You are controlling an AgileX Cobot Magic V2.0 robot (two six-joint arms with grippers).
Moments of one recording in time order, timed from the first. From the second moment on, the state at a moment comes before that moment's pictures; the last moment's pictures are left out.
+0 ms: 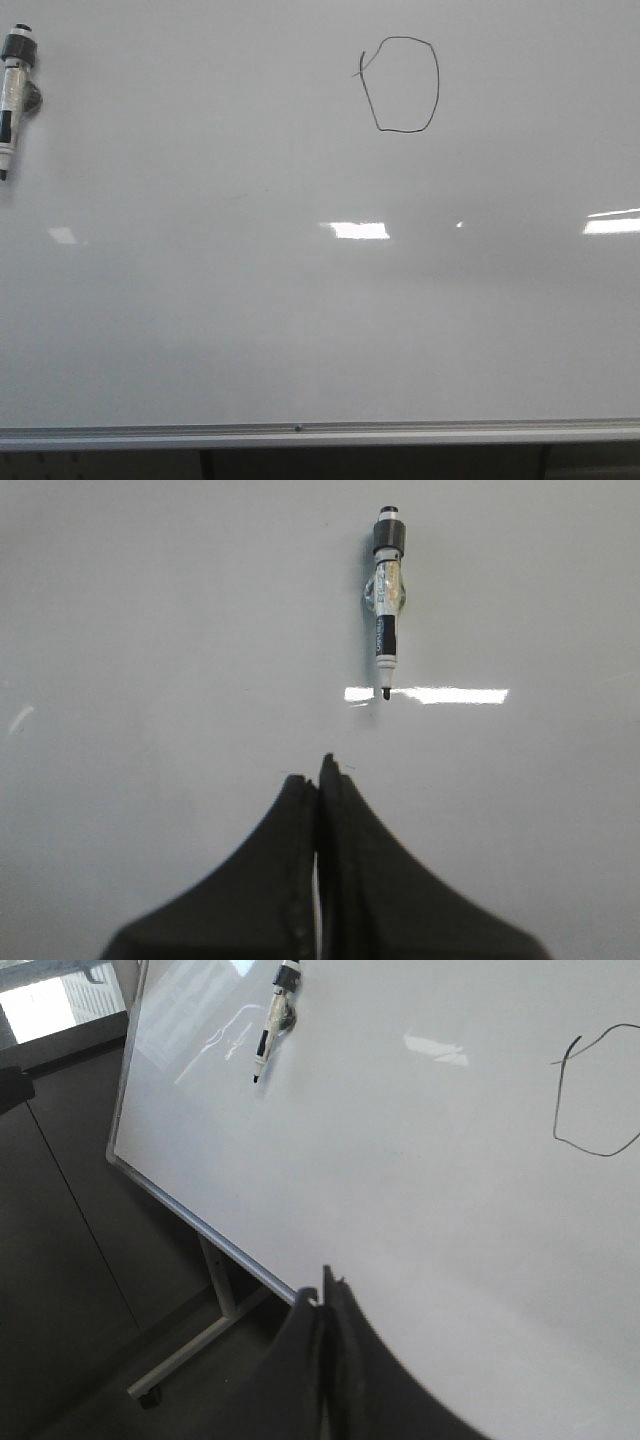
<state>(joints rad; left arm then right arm) -0.02 0.00 0.01 0.01 0.14 -0.05 0.42 0.45 -0.44 0.85 0.45 -0.77</state>
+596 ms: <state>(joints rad) -0.02 0.00 0.01 0.01 0.14 -0.05 0.42 0.45 -0.41 0.80 0.41 -0.77</state>
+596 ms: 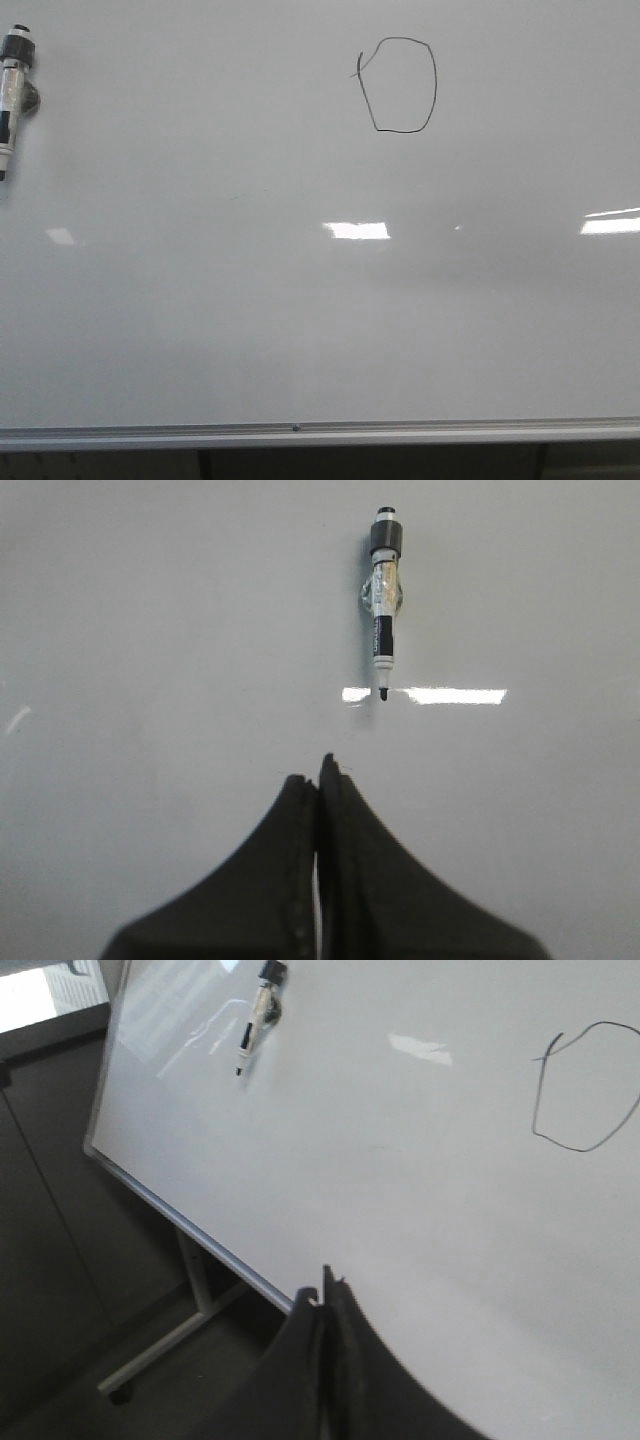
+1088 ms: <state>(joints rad) -0.02 0.00 0.01 0.01 0.14 -0.05 0.18 0.19 -0.13 0.29 0.17 -0.32</state>
